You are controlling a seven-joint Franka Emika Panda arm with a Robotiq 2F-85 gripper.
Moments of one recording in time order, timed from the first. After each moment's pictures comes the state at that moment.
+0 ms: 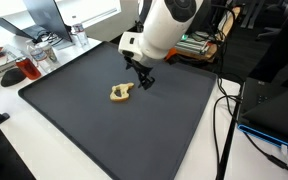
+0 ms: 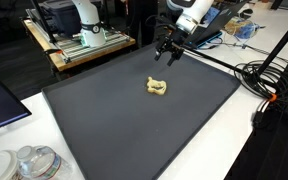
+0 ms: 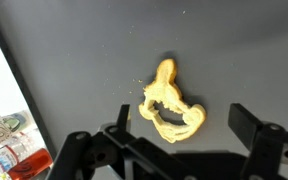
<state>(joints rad) 0.37 0.54 -0.05 -1.83 -0.54 2.02 0.95</state>
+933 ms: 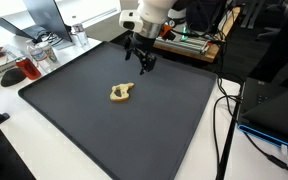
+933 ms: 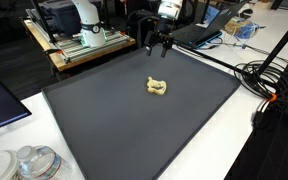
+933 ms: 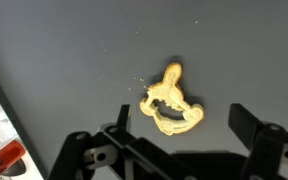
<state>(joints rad) 0.25 0.24 -0.01 -2.22 -0.60 2.38 0.87</state>
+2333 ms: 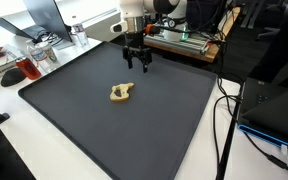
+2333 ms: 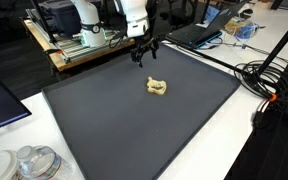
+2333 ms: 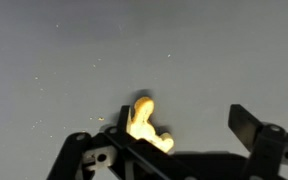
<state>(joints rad) -0.16 0.20 0.26 -2.54 0.43 2.94 -0.25</state>
